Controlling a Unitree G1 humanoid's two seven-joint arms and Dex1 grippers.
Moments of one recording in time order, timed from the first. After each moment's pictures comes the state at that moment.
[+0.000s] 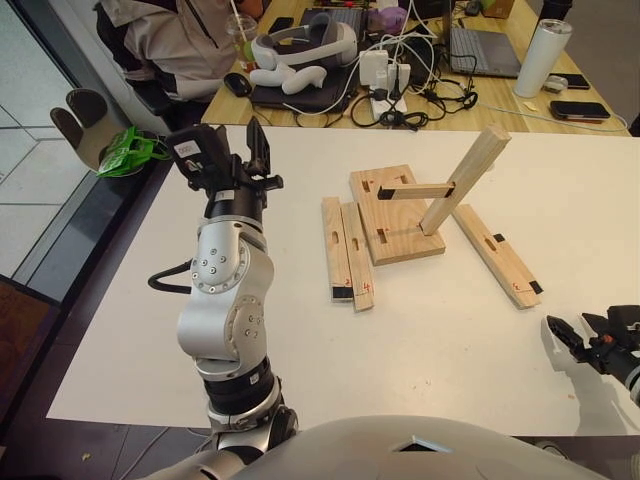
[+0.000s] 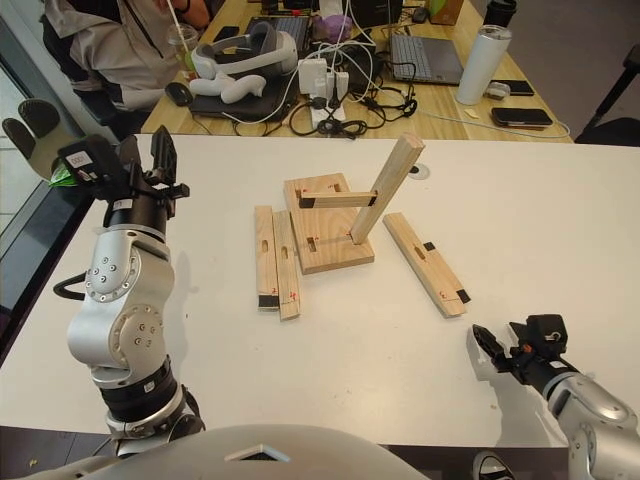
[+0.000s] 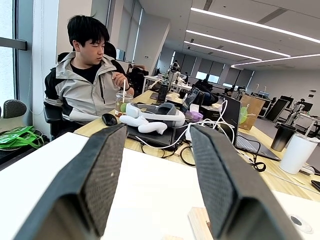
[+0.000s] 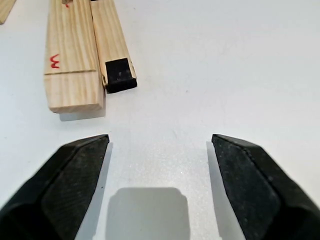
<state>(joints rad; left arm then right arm) -0.21 -0.05 0.10 -0.68 -0.19 0.69 0.20 0.46 -0.57 -0.44 -0.13 0.38 0.50 0.60</state>
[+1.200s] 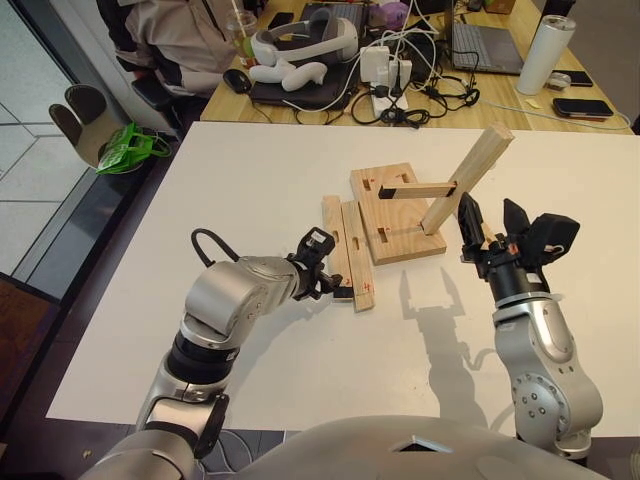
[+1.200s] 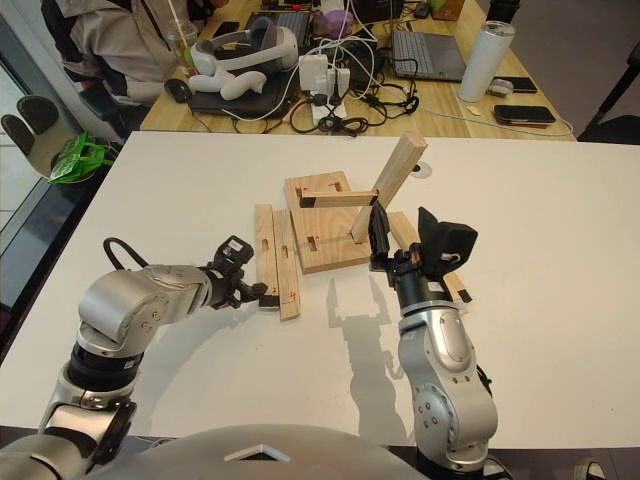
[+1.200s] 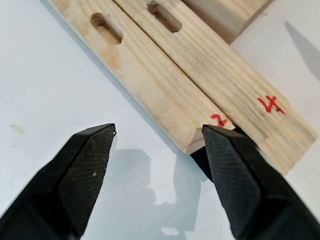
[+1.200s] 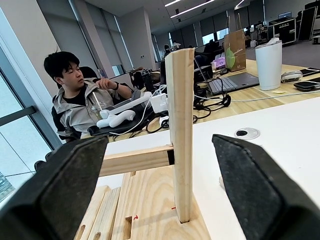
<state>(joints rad) -0.33 0.39 -0.26 -0.49 -0.38 1.56 -0.18 0.23 0.00 0.05 -0.79 0.37 0.50 -0.06</state>
